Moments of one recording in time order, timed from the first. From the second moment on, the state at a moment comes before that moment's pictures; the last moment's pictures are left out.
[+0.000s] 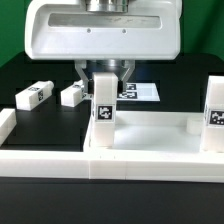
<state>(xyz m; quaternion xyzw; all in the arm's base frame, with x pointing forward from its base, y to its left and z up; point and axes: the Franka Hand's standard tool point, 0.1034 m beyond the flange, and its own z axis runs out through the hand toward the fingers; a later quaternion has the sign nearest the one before) 0.622 -0.052 0.106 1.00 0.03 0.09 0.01</state>
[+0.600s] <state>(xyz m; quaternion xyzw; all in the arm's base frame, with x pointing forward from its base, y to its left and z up) 0.621 -0.056 0.105 0.96 -0.26 0.09 -0.02</state>
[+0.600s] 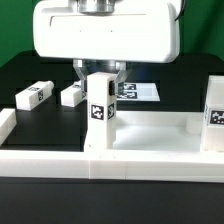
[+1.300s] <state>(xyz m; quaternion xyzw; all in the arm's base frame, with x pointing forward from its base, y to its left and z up) 0.621 -0.058 0.106 0.89 -0.44 0.09 -0.04</state>
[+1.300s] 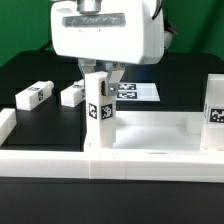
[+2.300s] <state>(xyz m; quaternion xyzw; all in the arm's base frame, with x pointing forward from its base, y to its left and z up) 0.624 -0.050 0.108 0.99 -0.09 0.10 -0.01</state>
